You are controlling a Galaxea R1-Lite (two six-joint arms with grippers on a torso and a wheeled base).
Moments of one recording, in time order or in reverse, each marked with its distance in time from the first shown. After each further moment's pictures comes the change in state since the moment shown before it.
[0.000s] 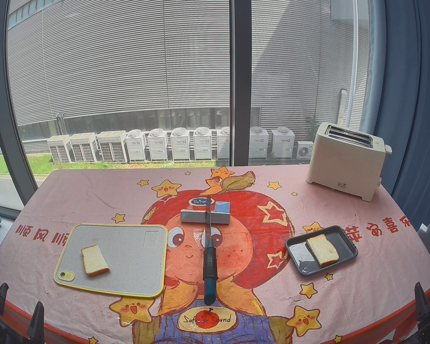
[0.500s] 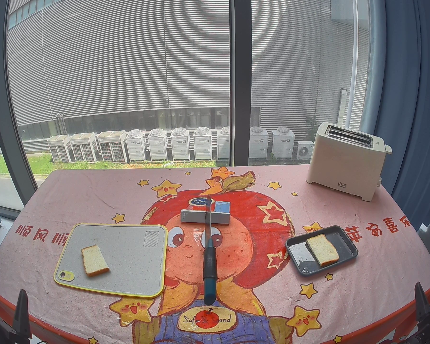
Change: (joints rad) left arm 0.000 0.000 0.000 -0.174 -0.018 0.007; right arm 0.000 0.000 0.000 -0.001 0.000 0.000
